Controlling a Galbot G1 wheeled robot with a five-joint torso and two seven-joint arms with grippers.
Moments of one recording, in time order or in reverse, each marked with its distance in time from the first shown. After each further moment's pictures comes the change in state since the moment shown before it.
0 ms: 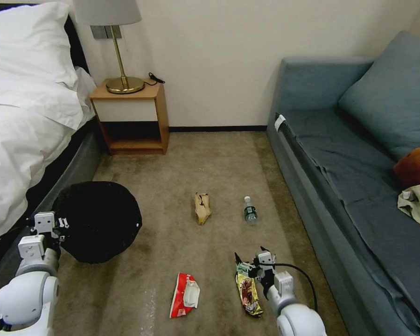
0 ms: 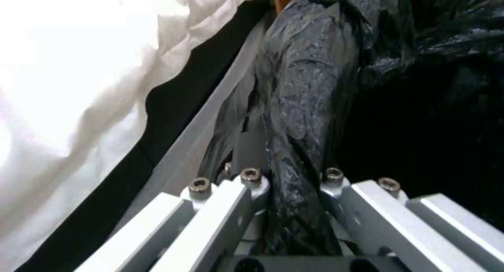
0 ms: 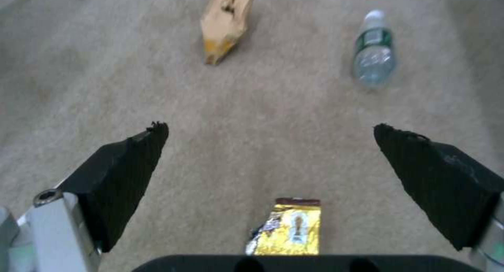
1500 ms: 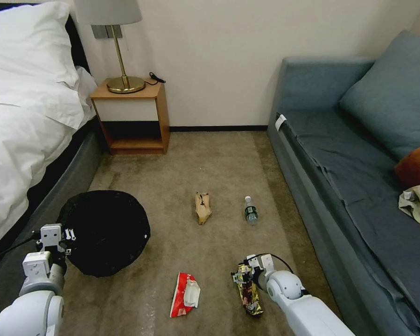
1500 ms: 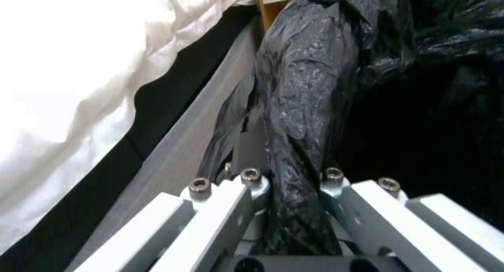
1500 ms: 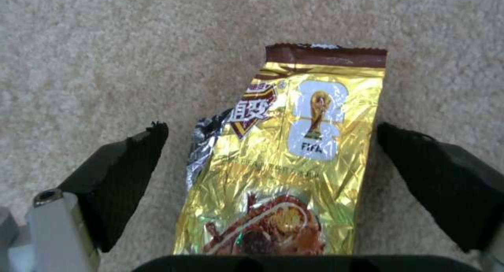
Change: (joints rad) left arm 0.098 -0.087 0.005 -0.107 0.042 -0.031 0.022; right arm 0.392 -0.121 -0.286 -0.570 0.261 -0.157 0.004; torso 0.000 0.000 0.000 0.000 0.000
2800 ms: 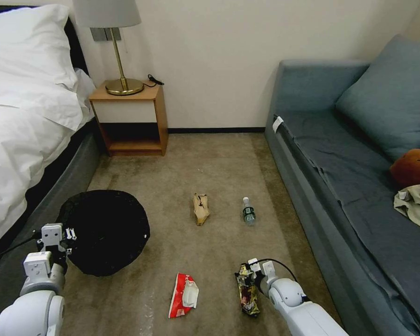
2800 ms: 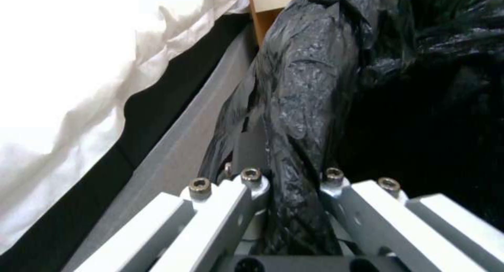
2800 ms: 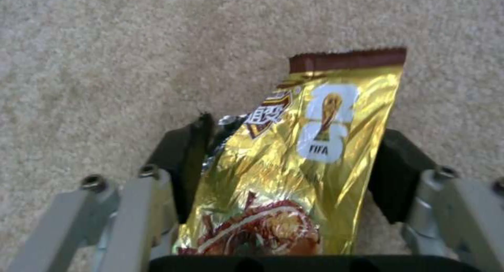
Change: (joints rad) left arm -0.004 0.005 0.003 0.011 0.002 -0.018 0.004; right arm -0.027 0.019 0.033 -0.060 -0.117 0.039 -0.059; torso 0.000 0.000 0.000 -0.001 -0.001
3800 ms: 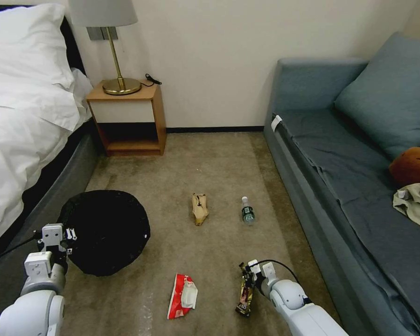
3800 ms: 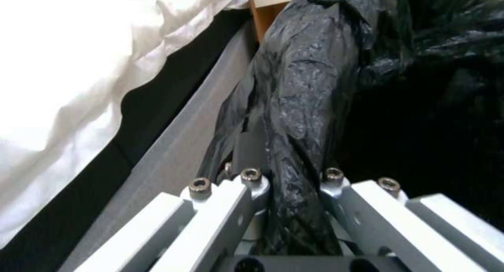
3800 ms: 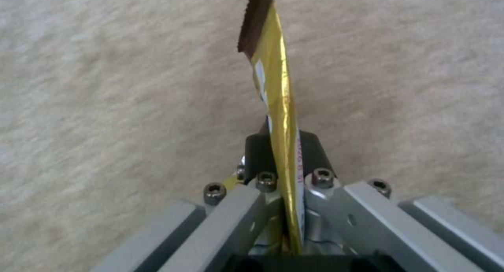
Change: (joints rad) left arm -0.004 0.002 0.001 0.020 -0.001 -0.011 0.001; right arm -0.040 -0.018 -0.011 0.089 -0.038 0.001 -0.013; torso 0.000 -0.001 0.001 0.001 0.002
